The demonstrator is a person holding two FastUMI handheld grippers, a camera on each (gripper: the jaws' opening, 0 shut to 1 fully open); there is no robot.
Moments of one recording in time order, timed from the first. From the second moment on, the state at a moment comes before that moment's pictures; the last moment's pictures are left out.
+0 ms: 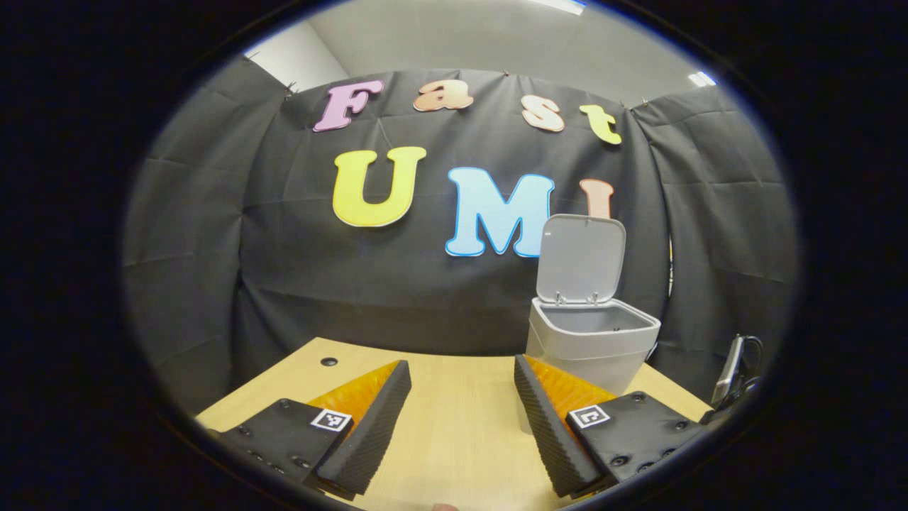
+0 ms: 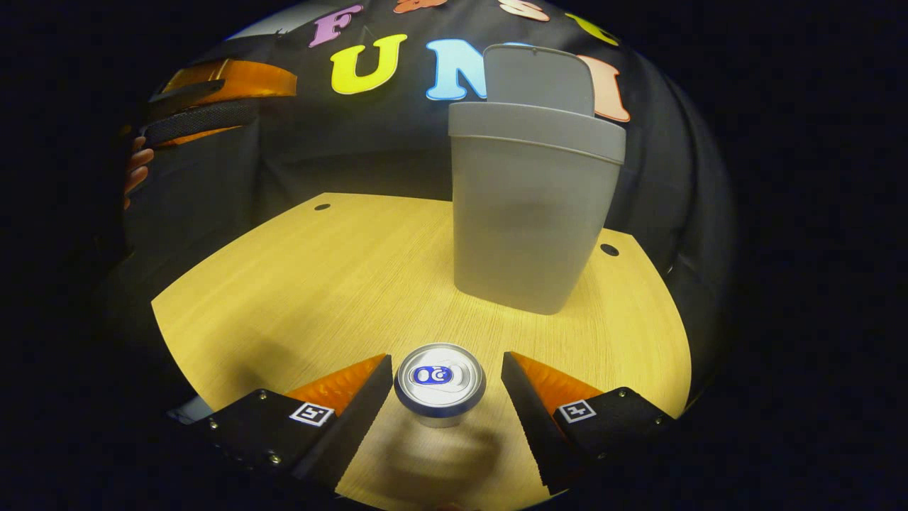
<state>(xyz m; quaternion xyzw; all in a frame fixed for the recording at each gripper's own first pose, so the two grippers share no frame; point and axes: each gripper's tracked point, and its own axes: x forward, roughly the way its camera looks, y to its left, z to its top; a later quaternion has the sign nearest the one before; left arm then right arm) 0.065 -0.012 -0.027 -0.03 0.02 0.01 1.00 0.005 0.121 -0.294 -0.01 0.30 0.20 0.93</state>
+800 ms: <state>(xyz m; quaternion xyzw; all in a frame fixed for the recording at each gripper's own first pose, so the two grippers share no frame) 0.060 -0.019 -0.032 -0.03 0.02 0.00 1.00 0.005 0.115 -0.302 -0.02 0.32 0.20 0.93</state>
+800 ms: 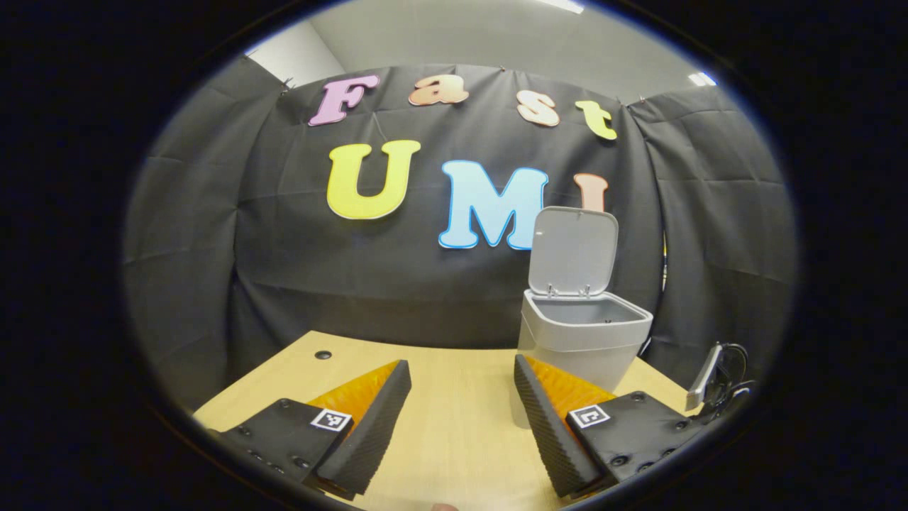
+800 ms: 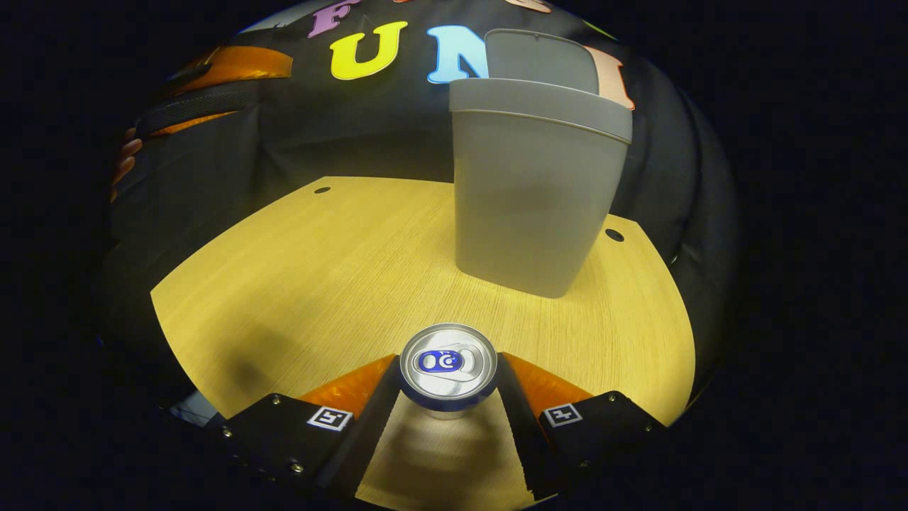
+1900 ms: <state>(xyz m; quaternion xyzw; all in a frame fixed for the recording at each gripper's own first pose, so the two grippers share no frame) 0.067 -0.030 -0.041 -0.06 0.03 -0.01 1.00 0.082 0.067 -0.041 0.04 0.00 0.14 0.99</state>
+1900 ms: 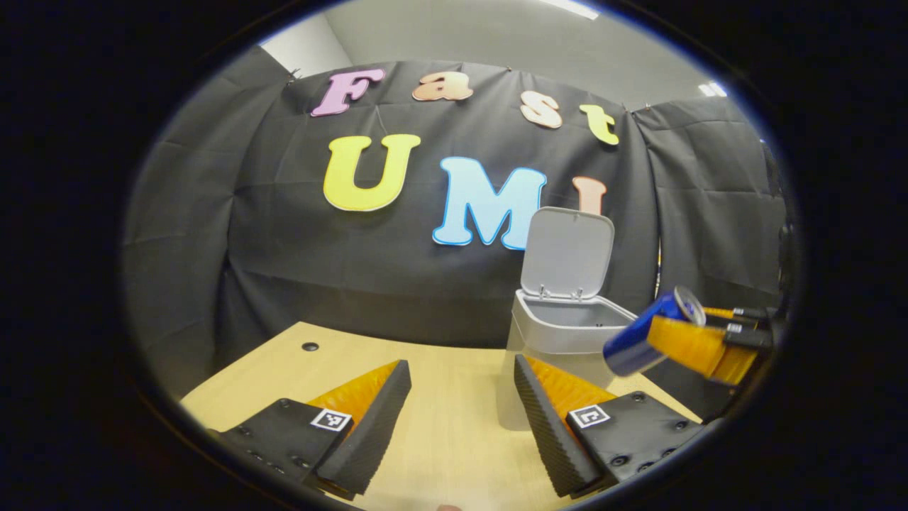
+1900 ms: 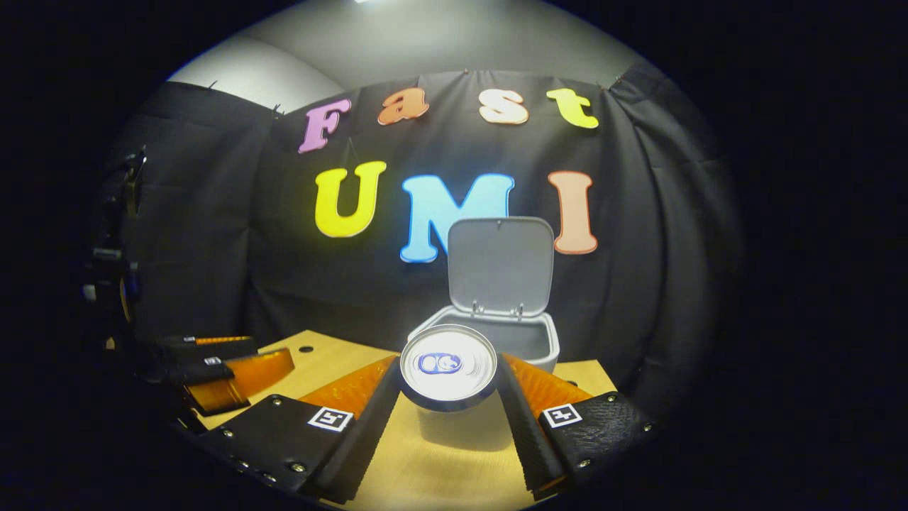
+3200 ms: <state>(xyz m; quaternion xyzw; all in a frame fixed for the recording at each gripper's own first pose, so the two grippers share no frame) 0.068 -0.031 -0.040 -0.05 0.03 0.00 1.00 0.177 0.018 -0.060 -0.04 0.00 0.05 1.00</state>
